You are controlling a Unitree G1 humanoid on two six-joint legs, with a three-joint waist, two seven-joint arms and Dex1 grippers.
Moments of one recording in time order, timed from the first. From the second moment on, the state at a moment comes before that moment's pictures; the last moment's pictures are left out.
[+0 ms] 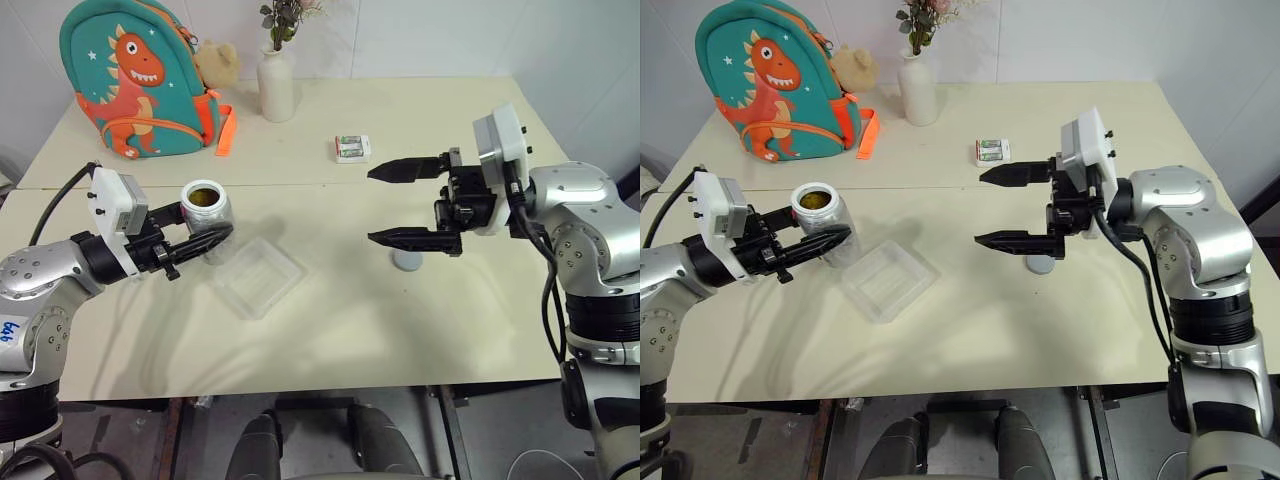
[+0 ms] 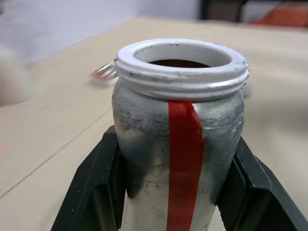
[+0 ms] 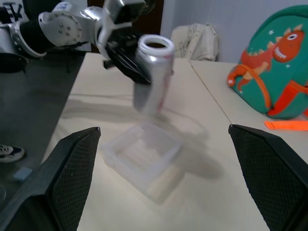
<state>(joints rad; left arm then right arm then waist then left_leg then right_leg) -0.28 0.81 0.34 -0.32 -0.55 0.50 -0.78 -0.81 -0.66 0.01 -0.12 0.62 0.53 1.25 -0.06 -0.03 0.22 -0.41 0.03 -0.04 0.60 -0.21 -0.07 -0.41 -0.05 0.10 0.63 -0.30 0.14</state>
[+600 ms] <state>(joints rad) -0.25 1.01 0.04 -0.33 0.42 -0.06 -0.31 -0.74 -0.57 0.03 -0.01 0.56 0.47 1.18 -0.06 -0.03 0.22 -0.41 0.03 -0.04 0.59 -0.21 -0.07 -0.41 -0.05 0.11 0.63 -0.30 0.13</state>
